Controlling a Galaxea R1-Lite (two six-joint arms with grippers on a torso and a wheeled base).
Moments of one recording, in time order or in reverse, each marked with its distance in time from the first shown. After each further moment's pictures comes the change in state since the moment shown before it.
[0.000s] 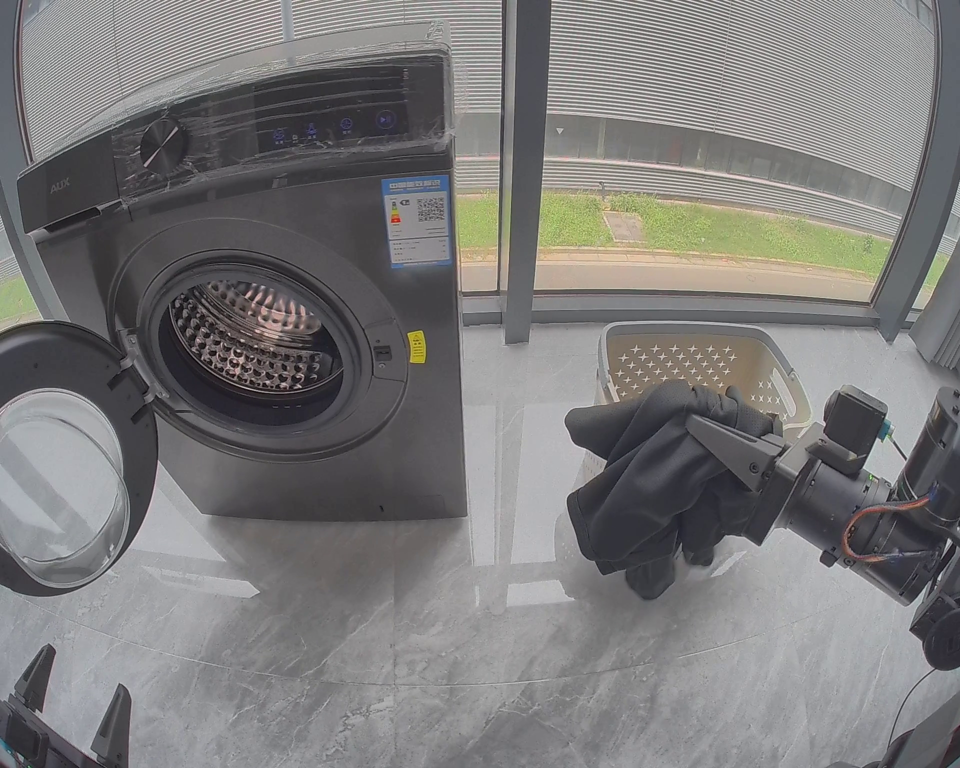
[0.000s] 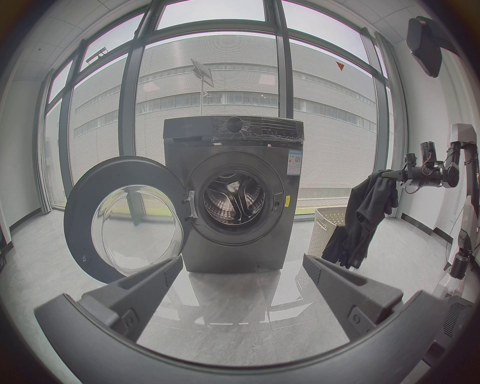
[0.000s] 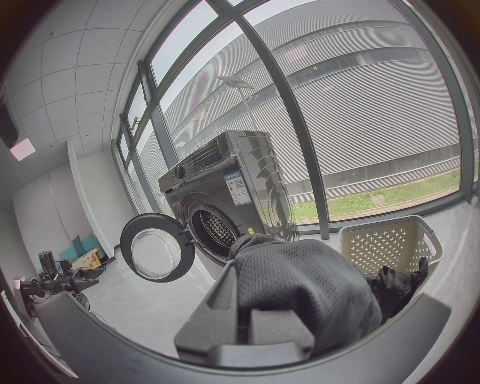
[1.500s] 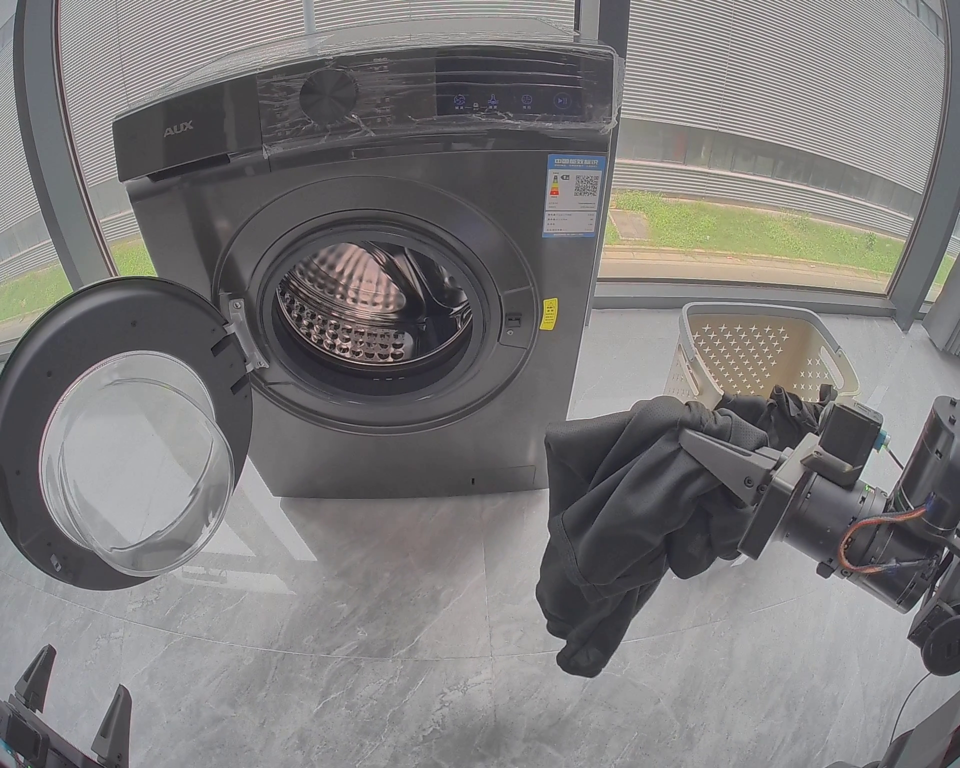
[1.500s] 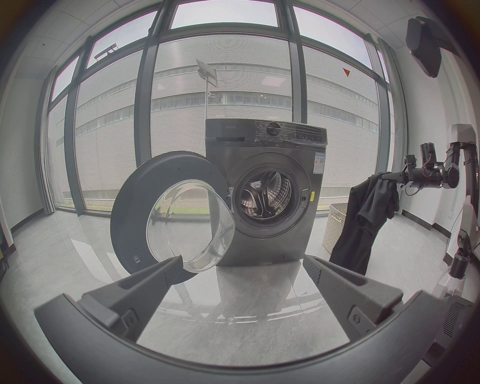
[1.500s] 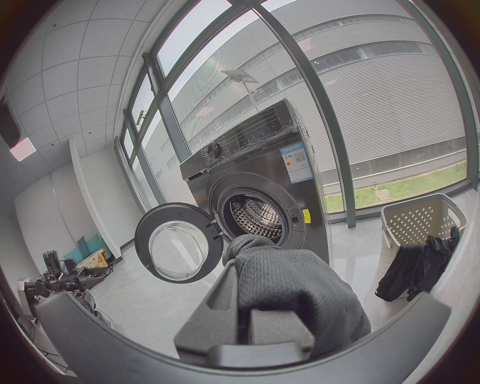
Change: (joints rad) left arm -0.001 0.000 0.000 0.000 -0.001 0.001; right arm 0.014 0.003 0.016 0.000 0.012 0.017
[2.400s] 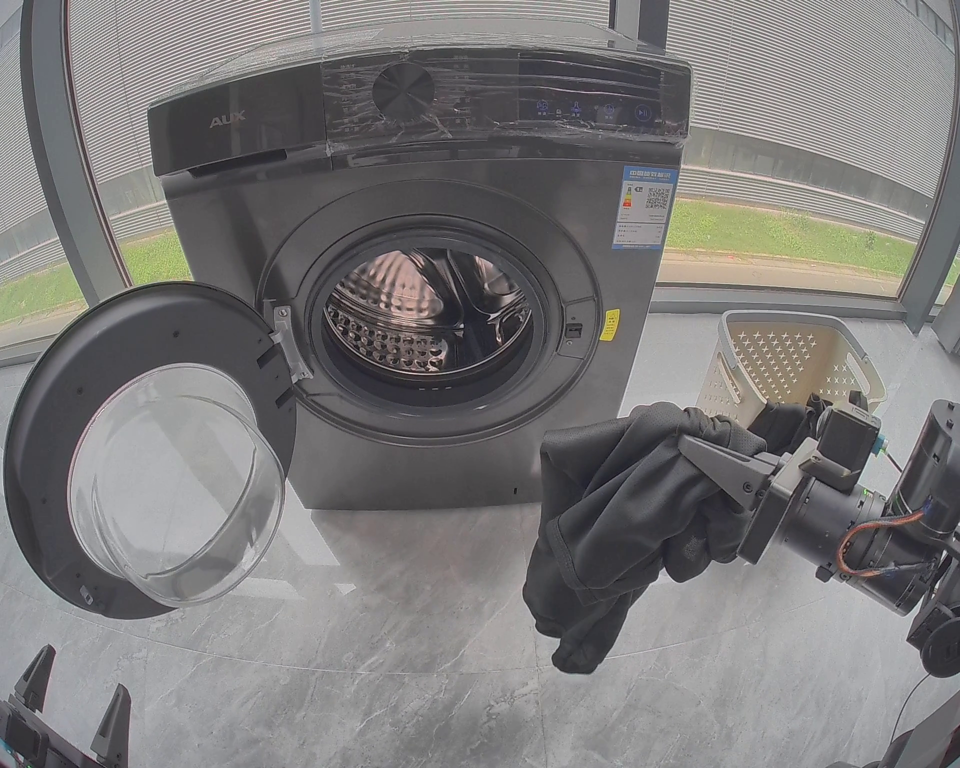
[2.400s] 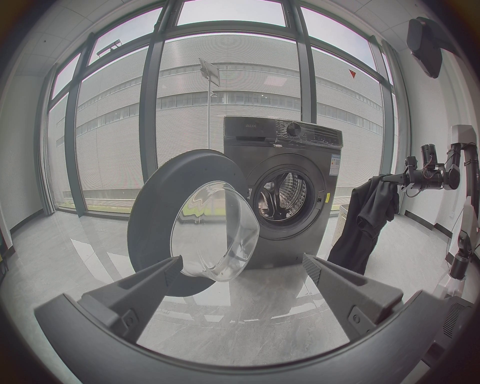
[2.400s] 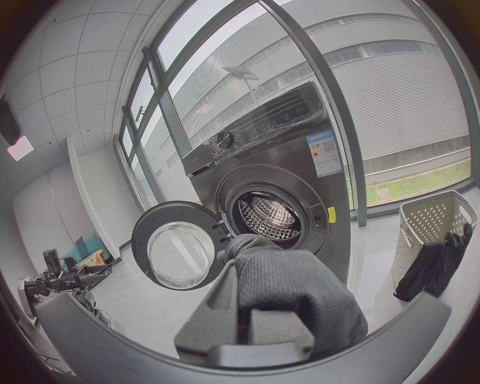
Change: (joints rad) left arm 0.001 0.000 0.000 0.000 0.002 -0.004; right arm 0.002 0.002 0.008 0.001 0.001 -0.001
